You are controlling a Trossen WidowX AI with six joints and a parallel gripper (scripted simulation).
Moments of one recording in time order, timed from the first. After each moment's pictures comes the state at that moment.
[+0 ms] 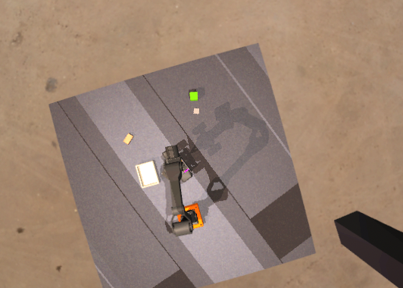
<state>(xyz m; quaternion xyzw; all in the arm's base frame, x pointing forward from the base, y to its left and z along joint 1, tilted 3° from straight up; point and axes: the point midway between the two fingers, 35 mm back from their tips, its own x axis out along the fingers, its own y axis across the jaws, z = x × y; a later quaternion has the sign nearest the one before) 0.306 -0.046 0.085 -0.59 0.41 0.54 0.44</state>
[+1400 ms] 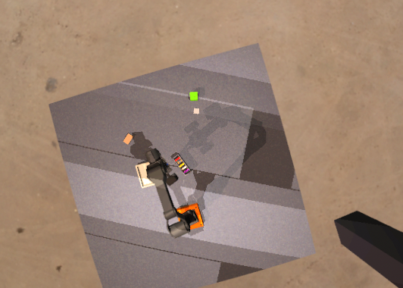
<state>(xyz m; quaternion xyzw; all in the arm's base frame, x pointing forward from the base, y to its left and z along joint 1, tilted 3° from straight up) 0.317 0.026 0.113 -0.59 0.40 0.54 0.44</state>
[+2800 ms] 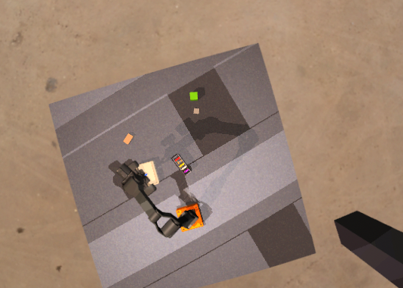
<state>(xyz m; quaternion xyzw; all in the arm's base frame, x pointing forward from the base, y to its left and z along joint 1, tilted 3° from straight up) 0.303 0.156 0.094 -0.59 0.40 0.55 0.45</state>
